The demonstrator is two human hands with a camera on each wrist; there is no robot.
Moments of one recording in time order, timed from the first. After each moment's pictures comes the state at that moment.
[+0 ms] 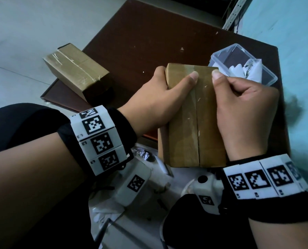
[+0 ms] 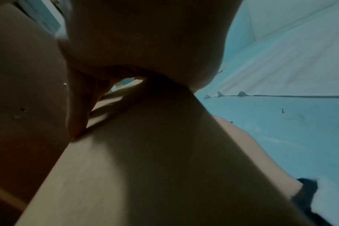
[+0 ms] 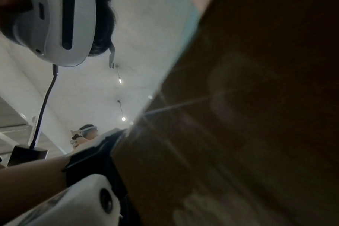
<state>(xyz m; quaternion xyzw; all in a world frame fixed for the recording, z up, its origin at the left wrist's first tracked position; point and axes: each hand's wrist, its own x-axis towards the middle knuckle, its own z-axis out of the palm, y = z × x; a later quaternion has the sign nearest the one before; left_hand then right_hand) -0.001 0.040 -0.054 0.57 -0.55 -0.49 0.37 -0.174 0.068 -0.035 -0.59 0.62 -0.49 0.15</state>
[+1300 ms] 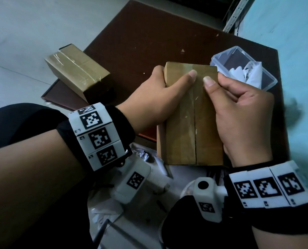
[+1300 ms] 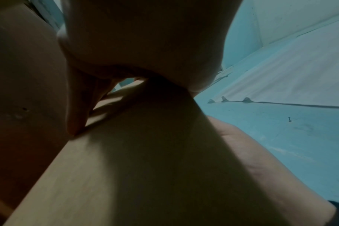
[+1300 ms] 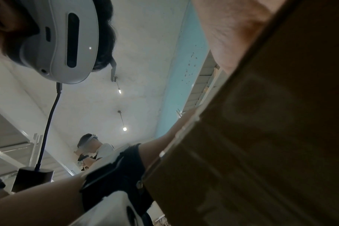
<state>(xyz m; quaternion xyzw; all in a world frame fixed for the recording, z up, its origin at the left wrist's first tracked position) 0.002 0.036 -0.050 0.57 -0.54 -0.50 0.37 -0.172 0.072 -0.030 -0.56 0.60 -0.51 0.26</state>
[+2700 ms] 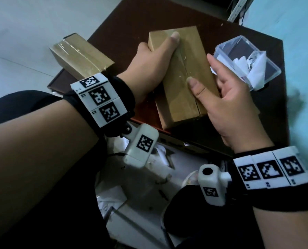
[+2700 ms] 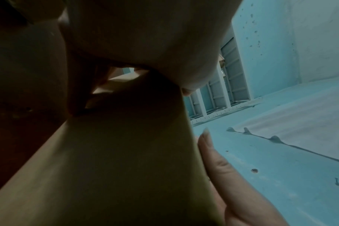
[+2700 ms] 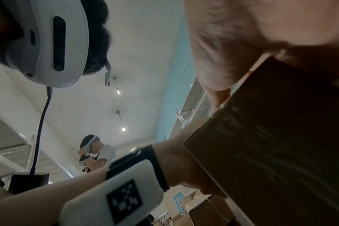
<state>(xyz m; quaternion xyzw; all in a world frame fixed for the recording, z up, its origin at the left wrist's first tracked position) 0.019 0.013 -0.039 0.62 -0.39 -0.53 0.43 -0.171 0.072 -0.035 -0.61 0.53 -0.39 0.44</state>
